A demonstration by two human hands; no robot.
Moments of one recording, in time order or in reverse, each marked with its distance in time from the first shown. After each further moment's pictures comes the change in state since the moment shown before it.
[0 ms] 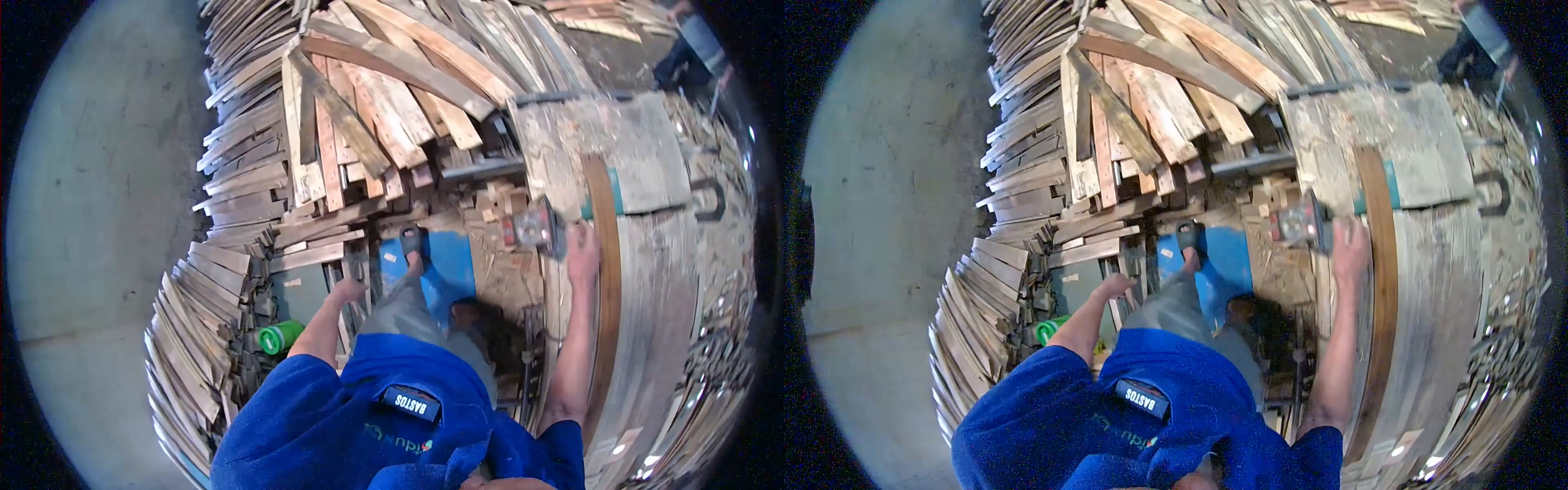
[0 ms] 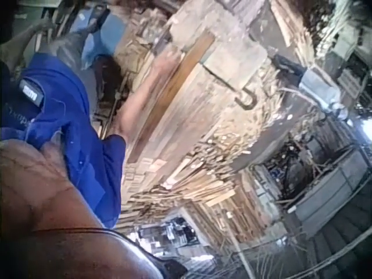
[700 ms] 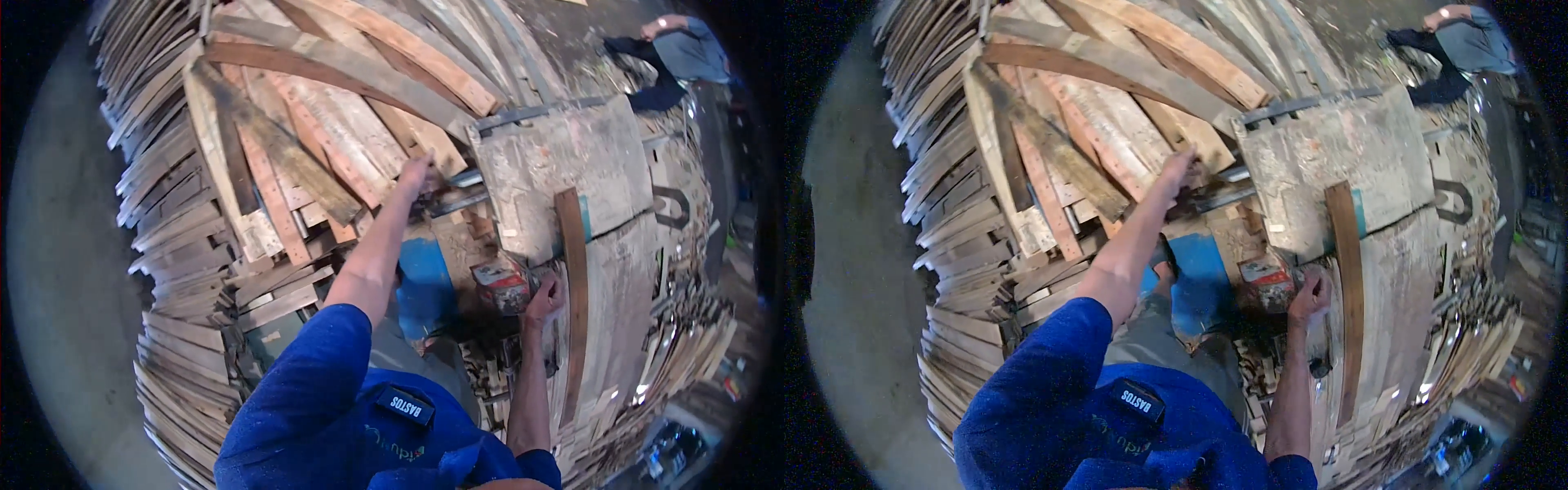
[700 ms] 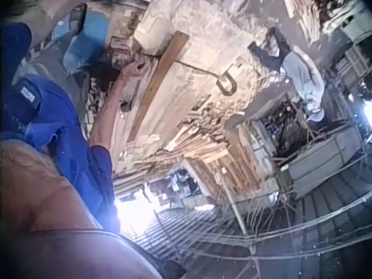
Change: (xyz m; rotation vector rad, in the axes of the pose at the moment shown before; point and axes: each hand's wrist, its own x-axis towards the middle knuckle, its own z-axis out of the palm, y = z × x) left_hand 0.189 0.376 -0.336 -1.450 -0.239 0.284; right_hand 0.006 -0.126 0.124 -0.030 0.456 0.306
